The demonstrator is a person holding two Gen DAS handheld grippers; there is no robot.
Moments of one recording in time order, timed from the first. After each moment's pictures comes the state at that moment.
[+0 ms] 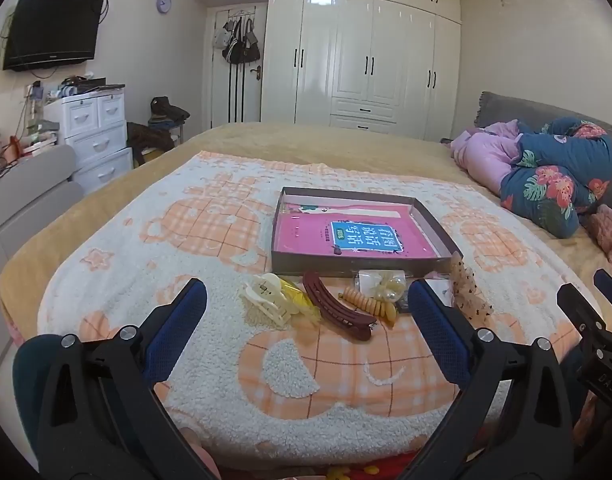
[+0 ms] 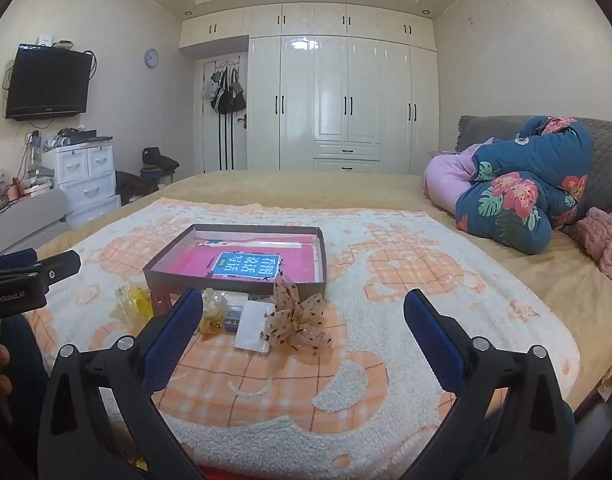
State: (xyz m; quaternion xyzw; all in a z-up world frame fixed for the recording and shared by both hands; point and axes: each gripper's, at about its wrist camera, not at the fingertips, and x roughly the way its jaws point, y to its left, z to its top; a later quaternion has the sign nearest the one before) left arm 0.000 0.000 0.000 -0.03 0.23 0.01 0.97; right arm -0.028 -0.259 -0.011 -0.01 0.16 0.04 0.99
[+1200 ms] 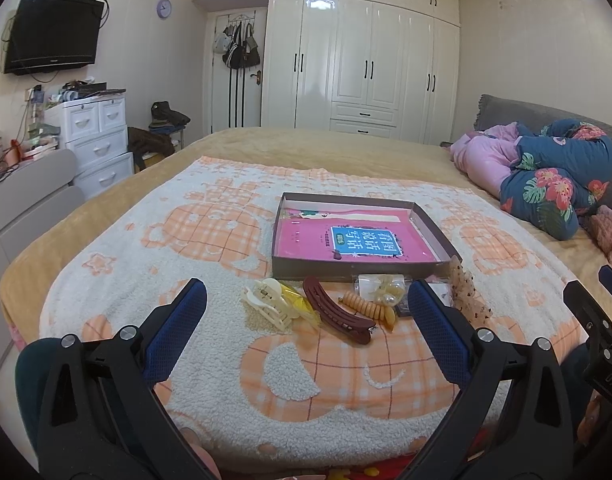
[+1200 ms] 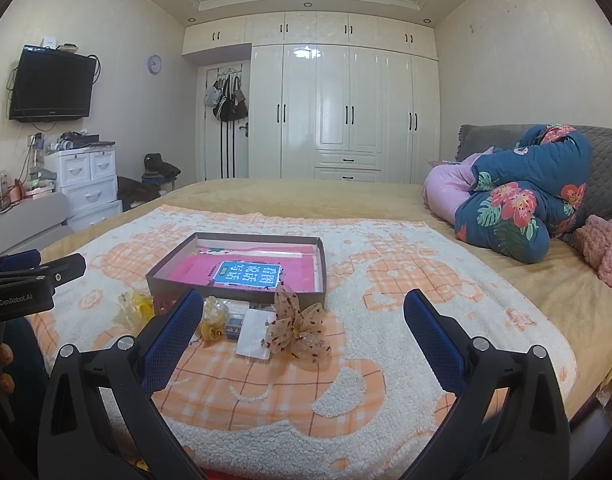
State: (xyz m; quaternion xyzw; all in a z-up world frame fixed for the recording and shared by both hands) left arm -0.001 -0.001 0.006 -0.03 0.23 0.01 0.97; right arm -0.034 -0.258 -0.006 -0.01 0.15 0.04 0.99
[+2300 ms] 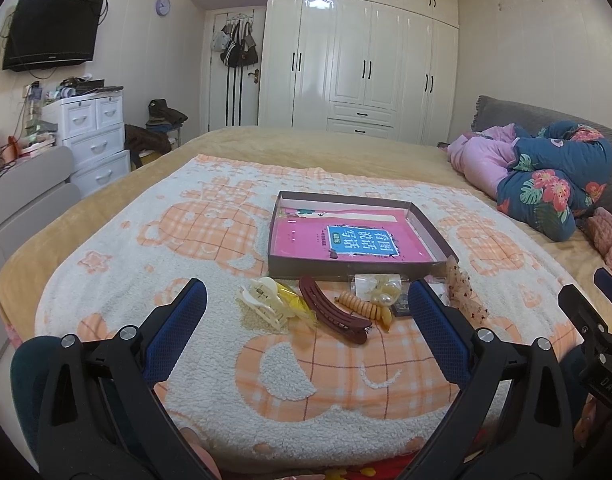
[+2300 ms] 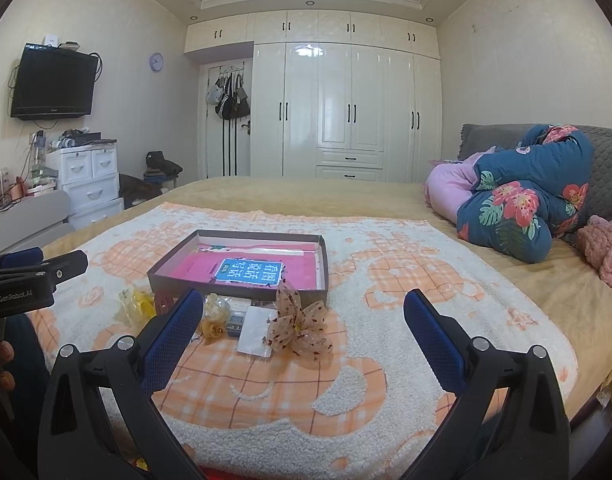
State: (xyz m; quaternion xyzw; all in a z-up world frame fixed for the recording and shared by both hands) left arm 0.000 -0.006 0.008 -0.03 0.23 0.01 0.97; right arm -0.033 -0.256 -0.007 -0.02 0.16 0.05 0.99
